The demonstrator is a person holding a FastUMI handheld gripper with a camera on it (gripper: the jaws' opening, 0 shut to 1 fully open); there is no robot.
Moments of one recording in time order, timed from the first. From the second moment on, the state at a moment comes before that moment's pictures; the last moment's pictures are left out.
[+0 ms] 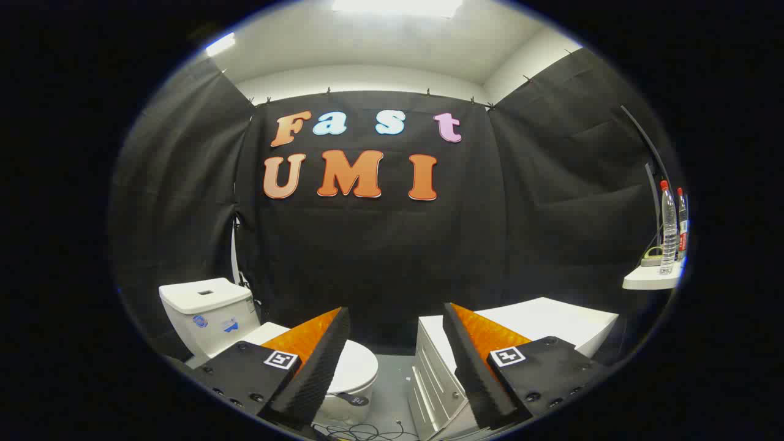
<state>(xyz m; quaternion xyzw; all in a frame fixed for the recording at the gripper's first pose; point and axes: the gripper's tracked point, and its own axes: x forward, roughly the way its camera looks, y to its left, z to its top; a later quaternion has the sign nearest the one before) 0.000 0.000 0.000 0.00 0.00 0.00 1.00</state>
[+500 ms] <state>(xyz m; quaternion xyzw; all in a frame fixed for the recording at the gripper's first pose) -0.001 0.009 0.000 -0.02 0.00 0.01 1.00</state>
